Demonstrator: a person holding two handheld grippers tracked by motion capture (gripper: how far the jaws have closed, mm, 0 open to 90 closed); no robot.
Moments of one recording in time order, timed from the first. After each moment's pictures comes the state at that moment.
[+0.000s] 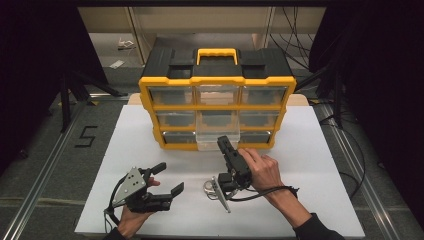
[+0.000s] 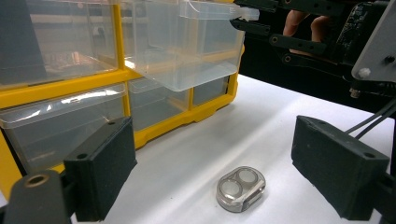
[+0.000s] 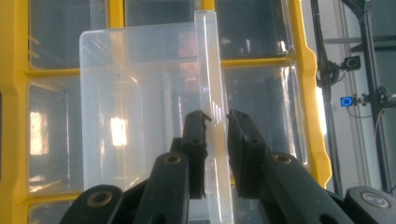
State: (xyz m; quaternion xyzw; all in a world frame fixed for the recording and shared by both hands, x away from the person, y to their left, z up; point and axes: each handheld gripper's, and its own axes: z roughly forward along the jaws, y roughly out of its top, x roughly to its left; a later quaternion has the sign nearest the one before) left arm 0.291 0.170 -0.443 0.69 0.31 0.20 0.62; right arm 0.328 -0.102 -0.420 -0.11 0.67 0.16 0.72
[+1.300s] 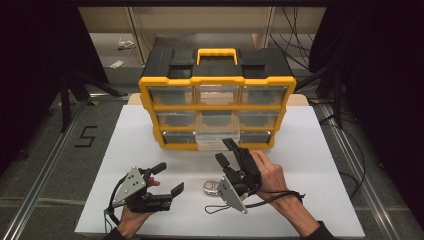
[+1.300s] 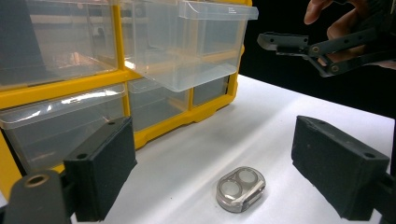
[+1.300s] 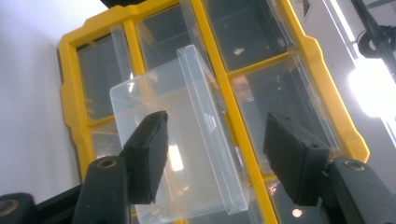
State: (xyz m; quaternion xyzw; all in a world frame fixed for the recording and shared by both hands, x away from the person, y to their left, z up) left arm 0.291 0.170 -0.443 0.69 0.31 0.20 0.62; right arm 0.307 -0.115 -0.394 -0.04 0.73 0.29 0.62
